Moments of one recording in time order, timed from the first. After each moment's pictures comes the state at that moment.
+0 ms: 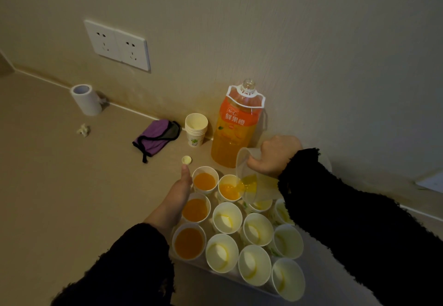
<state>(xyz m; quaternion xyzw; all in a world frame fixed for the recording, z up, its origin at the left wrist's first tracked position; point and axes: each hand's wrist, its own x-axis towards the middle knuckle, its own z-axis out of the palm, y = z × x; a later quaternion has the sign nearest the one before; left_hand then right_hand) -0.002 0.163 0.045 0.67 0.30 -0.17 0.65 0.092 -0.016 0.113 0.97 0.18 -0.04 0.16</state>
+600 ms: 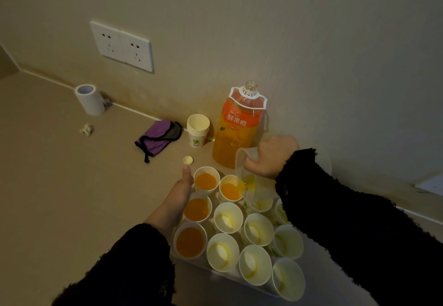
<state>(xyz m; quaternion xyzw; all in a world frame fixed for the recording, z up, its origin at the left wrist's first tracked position) -0.007 0.165 0.047 0.69 0.29 -0.17 0.65 0.084 -0.005 0.120 0.96 0.20 -0.02 0.19</state>
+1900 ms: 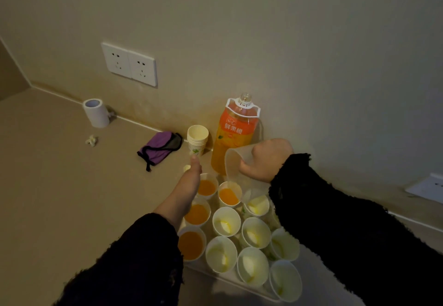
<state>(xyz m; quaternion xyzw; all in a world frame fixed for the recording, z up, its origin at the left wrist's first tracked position) 0.002 0.154 0.069 0.68 0.26 -0.13 0.68 0.060 -0.006 0.137 0.96 0.23 0.05 0.17</state>
